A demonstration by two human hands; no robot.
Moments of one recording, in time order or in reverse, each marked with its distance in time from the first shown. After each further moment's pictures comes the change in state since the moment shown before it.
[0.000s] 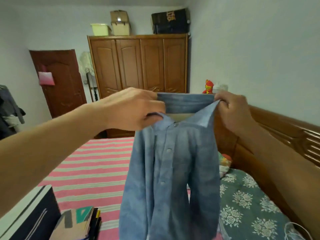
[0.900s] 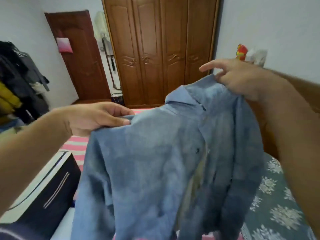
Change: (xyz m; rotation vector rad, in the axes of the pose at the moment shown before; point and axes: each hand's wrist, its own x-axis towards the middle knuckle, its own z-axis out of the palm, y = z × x) left_hand -0.104 -0.025 0.055 -1.658 -0.373 -1.132; right_hand 0.083 0.027 0.089 0.306 -0.570 0.287
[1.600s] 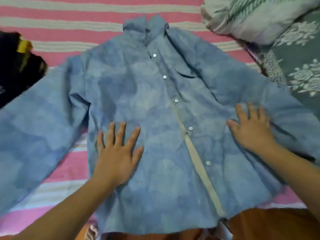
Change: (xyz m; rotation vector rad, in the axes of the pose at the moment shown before) left_hand 0.244 -0.751 0.226 1.125 0.392 -0.216; right_hand -0.292 0.592 0.460 -0.863 -0.394 0.678
